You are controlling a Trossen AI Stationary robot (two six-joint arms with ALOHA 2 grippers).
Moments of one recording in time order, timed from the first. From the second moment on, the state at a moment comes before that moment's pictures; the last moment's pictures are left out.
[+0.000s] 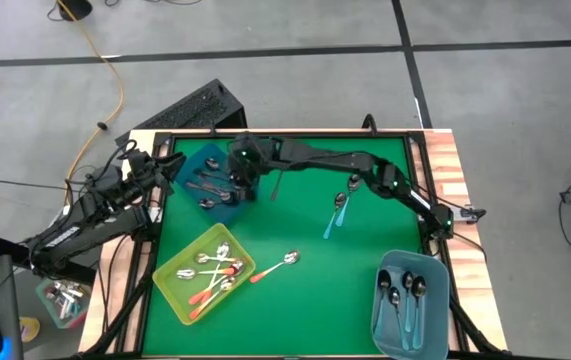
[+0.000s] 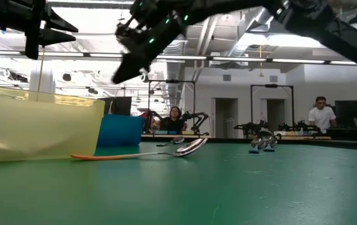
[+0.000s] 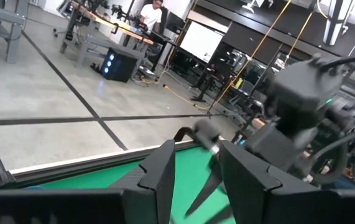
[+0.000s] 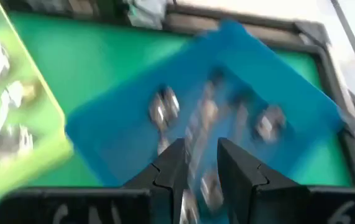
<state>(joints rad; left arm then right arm) 0.52 0.10 0.42 -0.32 -0.19 -0.50 -0.22 2.41 2.36 -0.66 -0.11 -0.28</state>
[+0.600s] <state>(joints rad) 0.51 0.10 0.42 -0.33 -0.17 -0.50 -0.22 2.21 2.27 -1.58 0.22 0.23</state>
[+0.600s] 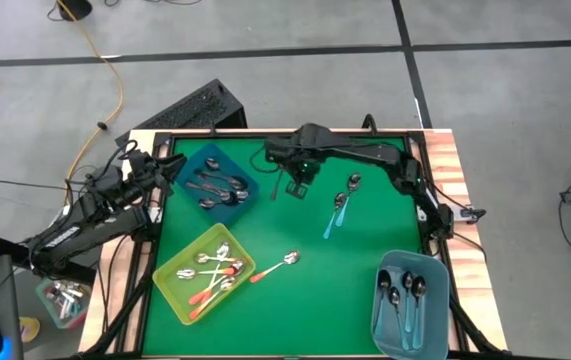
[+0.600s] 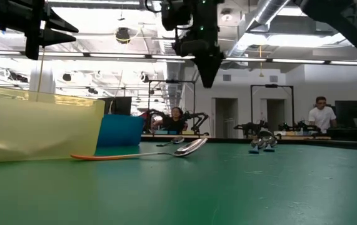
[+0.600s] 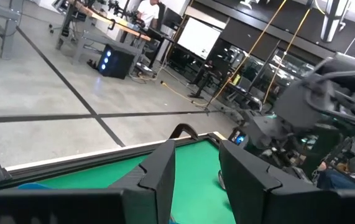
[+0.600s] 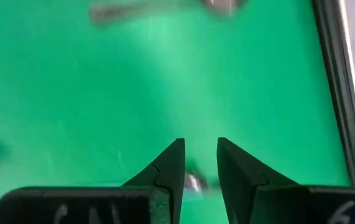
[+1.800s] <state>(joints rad) 0.51 0.10 0.42 -0.38 -0.17 -0.49 -0.13 1.39 0.87 -0.66 0.34 0.75</state>
